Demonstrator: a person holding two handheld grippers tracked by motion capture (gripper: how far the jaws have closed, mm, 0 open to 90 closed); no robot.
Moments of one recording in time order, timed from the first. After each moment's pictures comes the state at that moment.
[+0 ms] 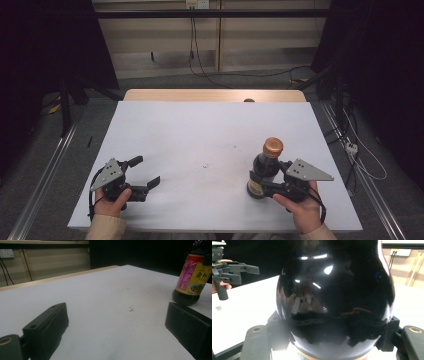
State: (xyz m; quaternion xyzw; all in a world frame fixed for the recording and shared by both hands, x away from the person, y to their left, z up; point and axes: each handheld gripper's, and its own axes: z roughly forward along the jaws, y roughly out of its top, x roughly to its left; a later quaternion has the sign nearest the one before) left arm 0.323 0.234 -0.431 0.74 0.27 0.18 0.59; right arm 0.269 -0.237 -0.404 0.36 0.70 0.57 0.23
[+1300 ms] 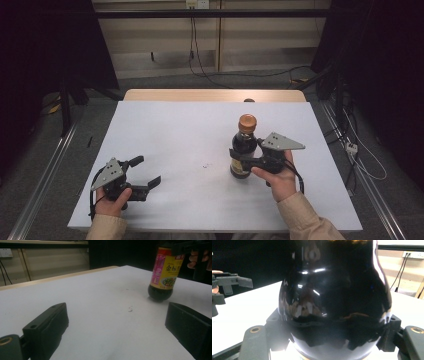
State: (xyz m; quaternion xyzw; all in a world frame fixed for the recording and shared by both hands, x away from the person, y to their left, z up) left arm 0.324 0.232 -0.433 0.73 0.27 0.17 0.60; right arm 0.338 -0.197 -0.388 0.34 0.71 0.57 0.21
